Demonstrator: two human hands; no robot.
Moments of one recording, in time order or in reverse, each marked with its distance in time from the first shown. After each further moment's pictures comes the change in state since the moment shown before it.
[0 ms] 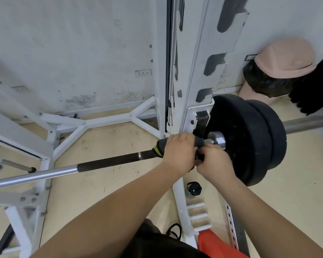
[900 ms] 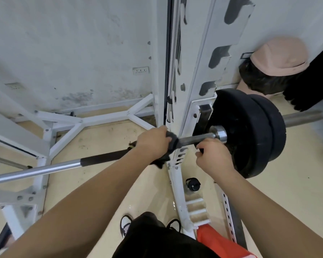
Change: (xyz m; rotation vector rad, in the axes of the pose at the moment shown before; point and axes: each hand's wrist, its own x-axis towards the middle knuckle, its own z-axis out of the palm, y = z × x) left_hand -0.011 -0.067 -0.048 0.008 -0.256 -0.242; right_hand -0.004 -0.014 0.004 -0.064 -0.004 0.085
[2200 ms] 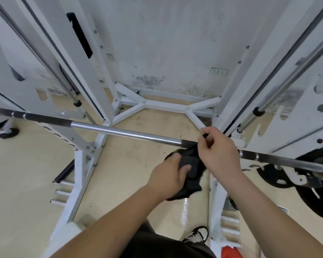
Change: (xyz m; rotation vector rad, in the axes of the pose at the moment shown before) left_hand -0.200 -0.201 0.026 -0.491 0.324 -0.145; right_hand -0.056 -0.288 0.028 0.460 -0.045 -0.238
